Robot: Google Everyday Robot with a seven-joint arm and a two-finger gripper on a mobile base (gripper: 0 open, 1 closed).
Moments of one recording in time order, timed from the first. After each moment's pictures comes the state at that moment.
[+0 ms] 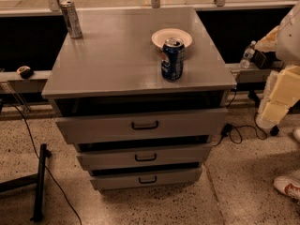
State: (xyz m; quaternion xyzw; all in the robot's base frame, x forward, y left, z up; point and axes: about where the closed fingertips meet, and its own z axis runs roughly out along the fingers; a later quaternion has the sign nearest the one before) arm 0.438 -0.217 0.977 -0.60 0.78 -0.03 0.16
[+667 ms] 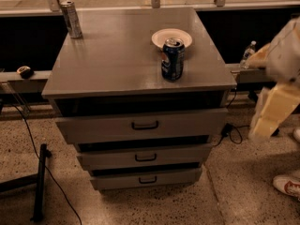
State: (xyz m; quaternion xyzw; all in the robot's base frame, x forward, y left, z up) arm 0.434 -0.210 0.946 -0.61 0.77 -0.01 0.16
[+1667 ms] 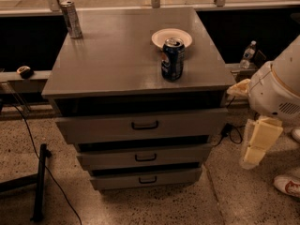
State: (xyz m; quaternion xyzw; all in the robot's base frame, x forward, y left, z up) arm 0.415 -0.194 0.881 -0.66 0.74 0.04 0.15
